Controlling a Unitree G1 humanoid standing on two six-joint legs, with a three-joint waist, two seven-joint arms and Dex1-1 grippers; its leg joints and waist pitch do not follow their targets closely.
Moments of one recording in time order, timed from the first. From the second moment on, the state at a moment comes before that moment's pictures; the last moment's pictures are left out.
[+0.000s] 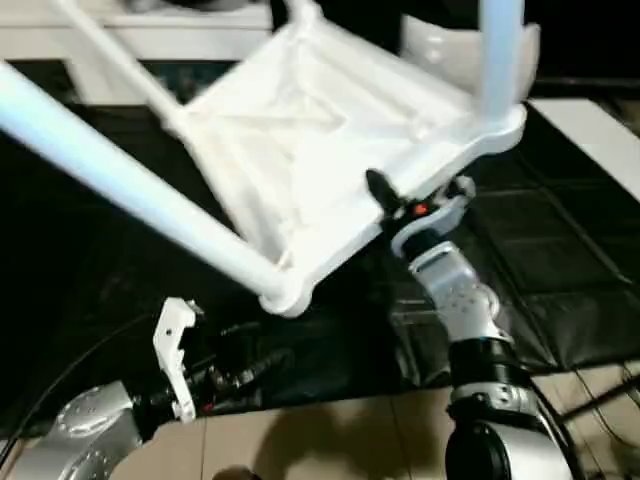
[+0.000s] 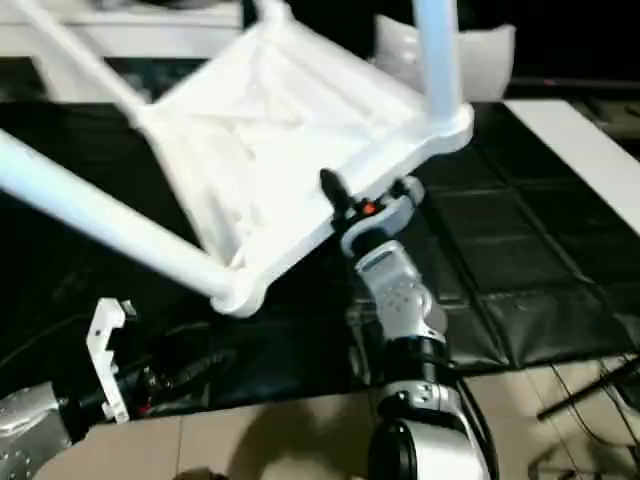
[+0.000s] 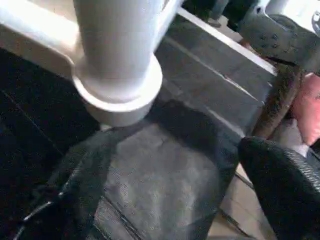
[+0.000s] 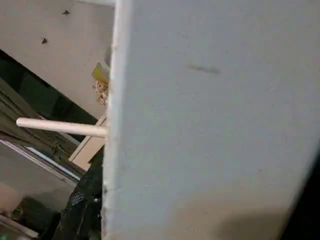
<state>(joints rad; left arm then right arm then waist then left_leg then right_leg) 0.17 0.43 0.04 -0.34 -0.53 0.53 -0.77 -0.61 0.10 -0.36 0.43 0.66 0.36 0.30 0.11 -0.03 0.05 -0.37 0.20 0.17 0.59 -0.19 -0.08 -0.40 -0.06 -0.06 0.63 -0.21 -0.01</state>
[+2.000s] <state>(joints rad) -0.47 0.70 -0.07 -0.48 -0.07 0.12 -0.66 -0.53 -0.23 -0.02 0.32 0.07 0.31 0.08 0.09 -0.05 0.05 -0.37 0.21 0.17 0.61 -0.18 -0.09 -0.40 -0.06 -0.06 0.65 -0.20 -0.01</state>
